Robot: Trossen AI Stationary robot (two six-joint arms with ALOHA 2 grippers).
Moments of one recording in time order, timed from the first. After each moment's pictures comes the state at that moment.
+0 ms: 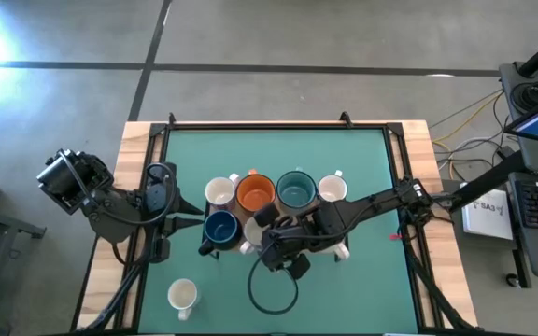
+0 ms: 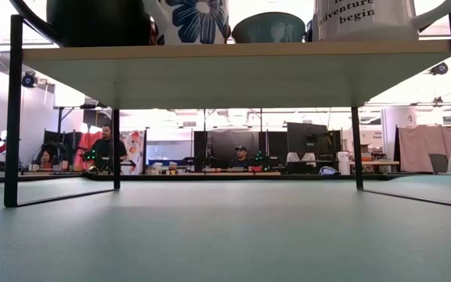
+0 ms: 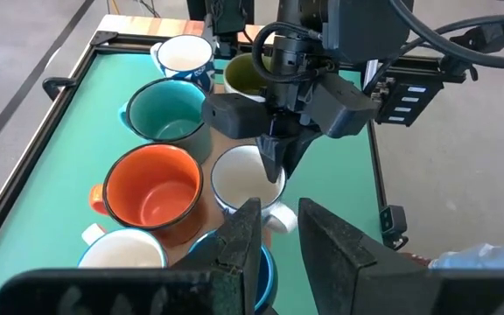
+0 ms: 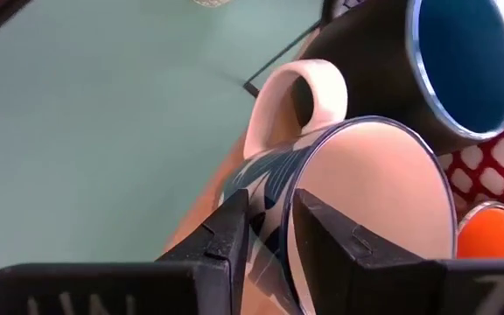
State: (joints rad) left arm -0.66 1.57 2.35 -1.56 -0.54 -0.56; right arm 0.35 2.05 2.20 -1.11 0.21 -0.40
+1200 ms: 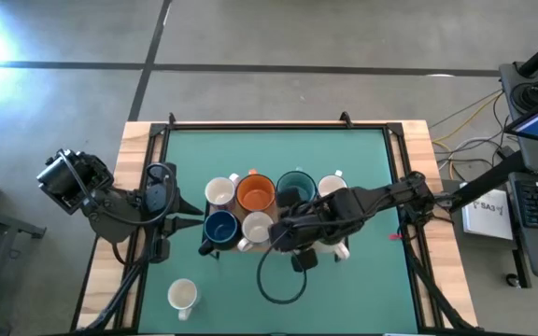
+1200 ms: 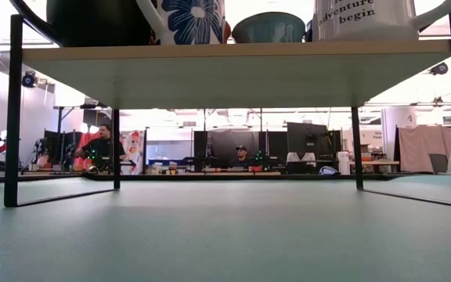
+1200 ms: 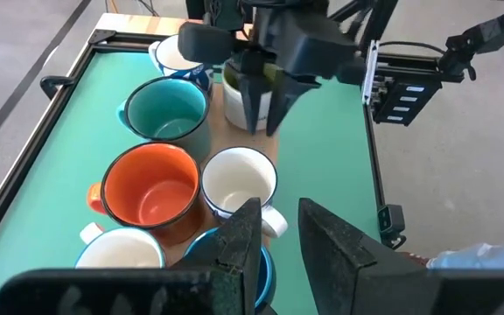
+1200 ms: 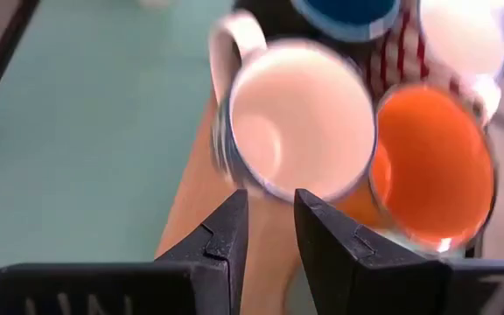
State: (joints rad) left arm -0.66 1.57 2.35 -1.56 -0.53 -0.56; right arm 0.35 2.01 2.35 -1.34 0.26 -0.08
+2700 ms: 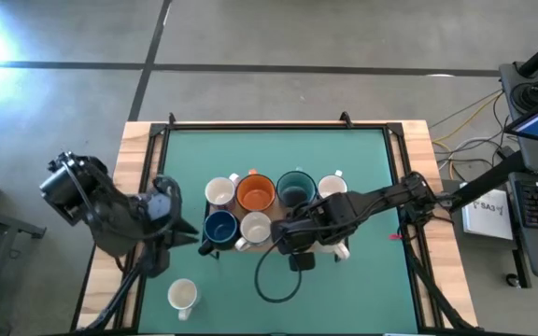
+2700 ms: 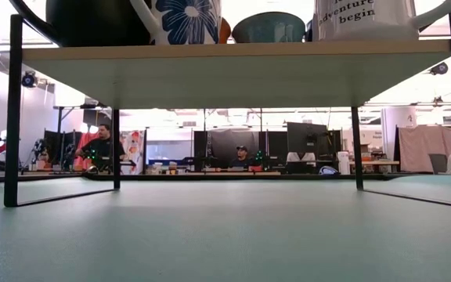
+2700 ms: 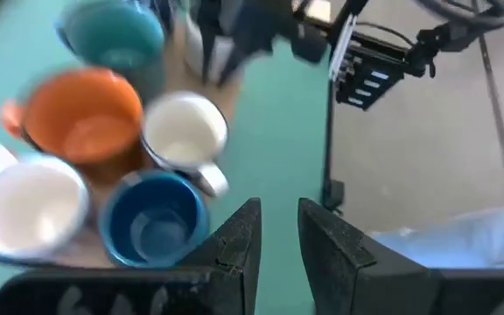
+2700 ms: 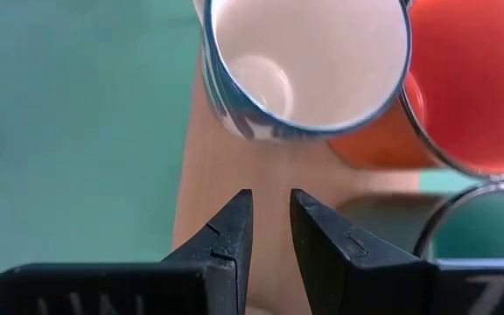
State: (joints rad) left arm -0.70 1.58 2.31 -1.57 -0.42 -0.82; right arm 0.35 2.00 2.25 -1.37 0.26 0.15
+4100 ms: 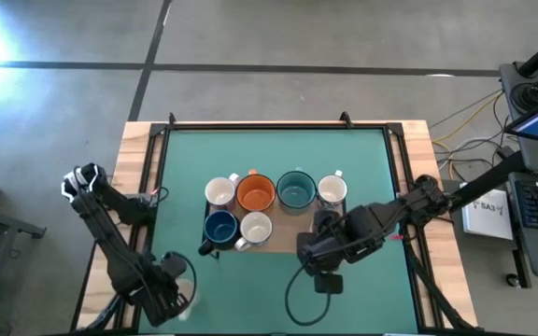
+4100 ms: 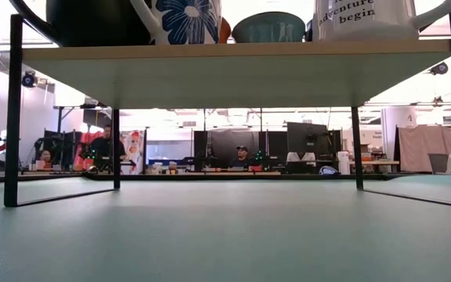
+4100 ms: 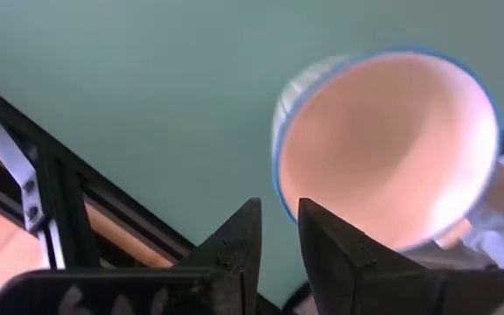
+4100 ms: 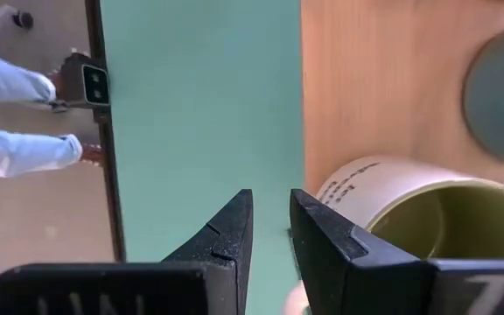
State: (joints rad) left arm -0.97 1.56 1.26 -1.20 0.04 -1.75; right arm 0.47 1.95 2.25 -1.57 0.04 0.52
